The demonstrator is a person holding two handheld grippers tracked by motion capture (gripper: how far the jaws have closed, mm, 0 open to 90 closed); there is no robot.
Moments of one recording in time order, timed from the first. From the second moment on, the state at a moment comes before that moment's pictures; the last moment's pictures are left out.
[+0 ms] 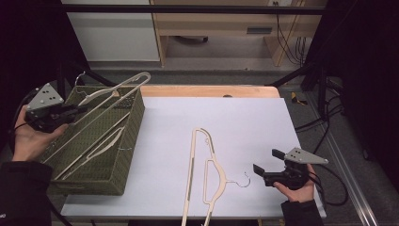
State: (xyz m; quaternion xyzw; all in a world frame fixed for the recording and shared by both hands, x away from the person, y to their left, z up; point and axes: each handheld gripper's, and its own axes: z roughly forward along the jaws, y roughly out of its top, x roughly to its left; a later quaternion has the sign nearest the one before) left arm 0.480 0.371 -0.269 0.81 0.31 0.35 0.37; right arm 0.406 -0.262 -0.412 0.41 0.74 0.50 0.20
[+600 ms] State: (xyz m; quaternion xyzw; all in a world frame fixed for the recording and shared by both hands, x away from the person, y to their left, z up) left arm 0.479 0.390 -0.338 0.82 0.34 0.35 0.30; right arm 0.406 -0.260 -0.413 0.41 0.74 0.50 0.20
